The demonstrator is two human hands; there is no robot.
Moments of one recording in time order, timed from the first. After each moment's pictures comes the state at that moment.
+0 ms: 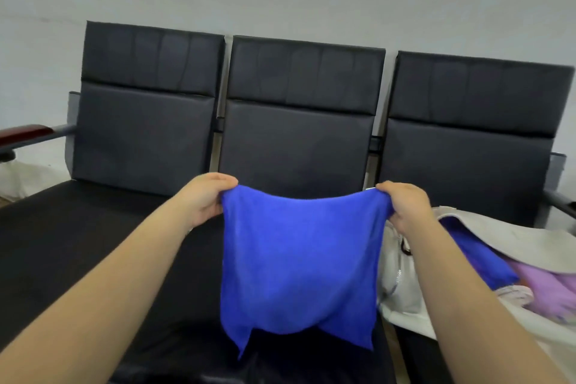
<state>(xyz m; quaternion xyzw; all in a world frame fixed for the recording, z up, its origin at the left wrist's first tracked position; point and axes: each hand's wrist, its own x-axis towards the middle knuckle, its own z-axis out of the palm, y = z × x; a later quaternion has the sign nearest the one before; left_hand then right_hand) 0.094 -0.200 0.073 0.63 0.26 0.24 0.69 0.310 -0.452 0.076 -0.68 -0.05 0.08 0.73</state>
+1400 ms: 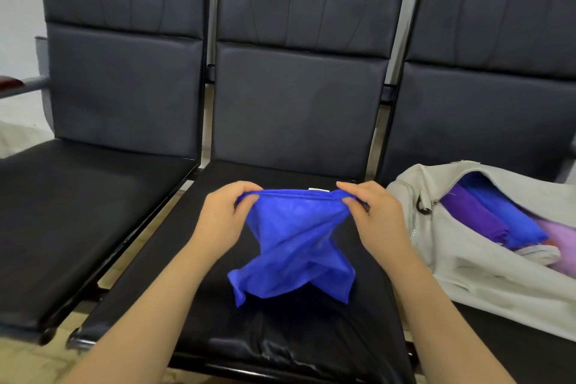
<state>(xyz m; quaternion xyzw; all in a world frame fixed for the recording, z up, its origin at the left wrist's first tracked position) 0.095 -0.247 -0.029 0.85 0.16 0.35 0.35 0.238 -0.450 -0.013 -0.81 -0.40 -0.13 0.42</state>
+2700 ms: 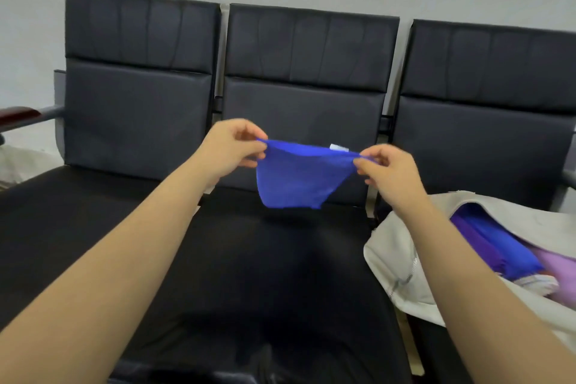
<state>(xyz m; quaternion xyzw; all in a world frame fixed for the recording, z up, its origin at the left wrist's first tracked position) 0.128 -0.196 0.104 0.78 0.14 0.31 0.53 0.283 -0.422 0.084 -0.75 -0.31 -0.04 0.58</state>
